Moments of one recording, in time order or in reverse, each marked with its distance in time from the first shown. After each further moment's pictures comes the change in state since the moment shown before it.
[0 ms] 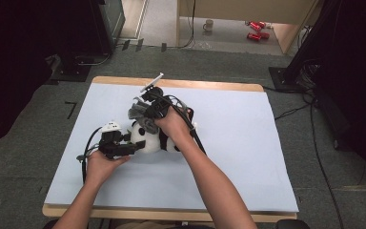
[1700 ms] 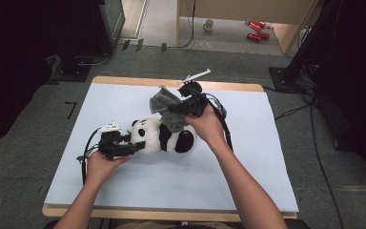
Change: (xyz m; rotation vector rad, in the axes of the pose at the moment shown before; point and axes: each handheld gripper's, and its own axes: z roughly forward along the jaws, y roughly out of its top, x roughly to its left) left arm 0.001 -0.002 -0.001 -0.009 -0.020 -0.023; right arm -0.039 -0.058 -0.093 -0.228 0.069 0.064
